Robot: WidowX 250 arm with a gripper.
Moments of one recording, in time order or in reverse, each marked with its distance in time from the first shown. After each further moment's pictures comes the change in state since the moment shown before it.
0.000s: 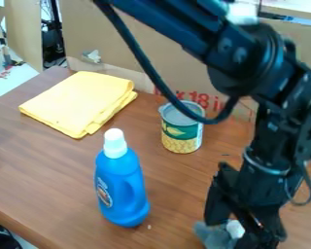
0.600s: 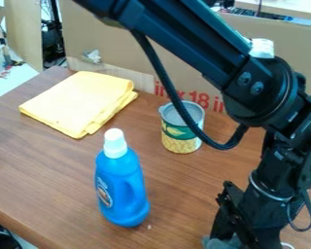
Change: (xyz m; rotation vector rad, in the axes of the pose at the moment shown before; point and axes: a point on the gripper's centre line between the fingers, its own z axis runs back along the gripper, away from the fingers) arm 0.008 -0.007 -0.019 -0.004 0.021 -0.033
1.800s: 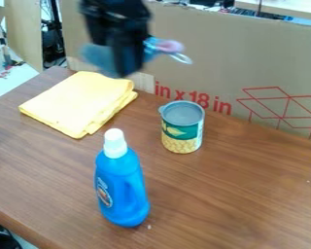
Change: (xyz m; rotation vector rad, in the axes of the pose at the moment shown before) arm -0.132 0.118 0.167 0.106 -0.384 0.424
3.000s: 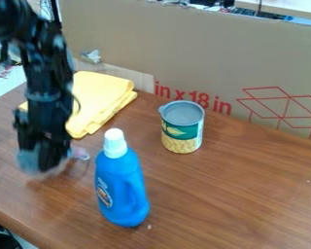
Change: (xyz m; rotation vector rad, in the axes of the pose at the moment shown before) arm -0.098 0.096 -0.171 0.017 0.419 0.301
